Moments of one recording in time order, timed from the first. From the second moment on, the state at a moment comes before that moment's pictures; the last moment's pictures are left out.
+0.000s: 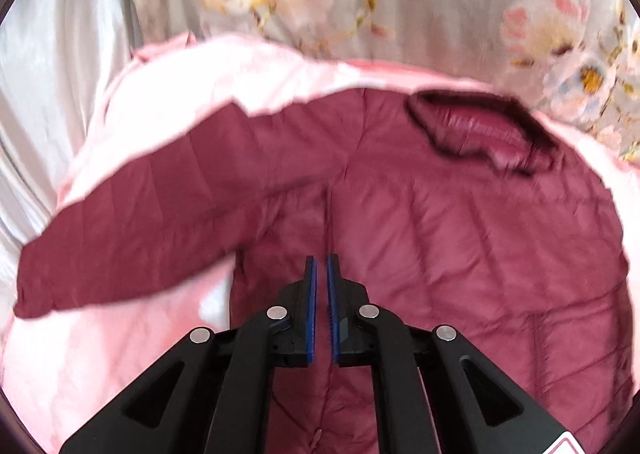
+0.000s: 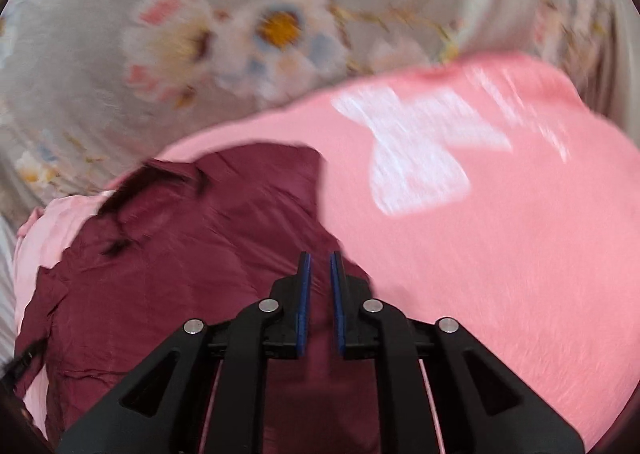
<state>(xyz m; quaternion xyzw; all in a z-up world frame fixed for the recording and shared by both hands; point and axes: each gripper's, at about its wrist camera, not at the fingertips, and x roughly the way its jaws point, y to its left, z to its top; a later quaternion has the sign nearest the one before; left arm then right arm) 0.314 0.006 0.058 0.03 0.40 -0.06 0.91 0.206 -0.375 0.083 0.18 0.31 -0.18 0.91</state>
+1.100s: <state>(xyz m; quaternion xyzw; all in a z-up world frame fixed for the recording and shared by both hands) 0.363 -0.096 -0.014 0.05 0.41 -0.13 0.90 0.330 -0.324 0.048 0.19 0.36 -0.06 0.91</state>
